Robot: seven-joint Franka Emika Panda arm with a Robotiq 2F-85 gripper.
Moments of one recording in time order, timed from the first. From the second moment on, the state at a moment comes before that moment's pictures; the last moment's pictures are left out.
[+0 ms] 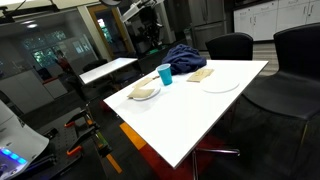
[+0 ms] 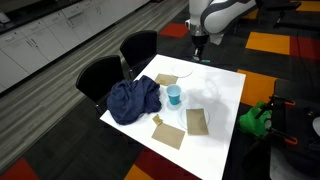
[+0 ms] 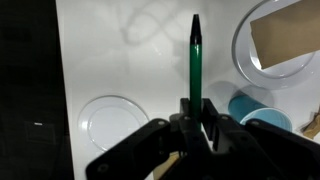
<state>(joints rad) -0.05 0.35 -0.07 -1.90 -0.09 2.24 -0.11</state>
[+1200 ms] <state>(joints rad) -0.14 0.42 0.04 -1.90 0.15 2.41 -0.43</state>
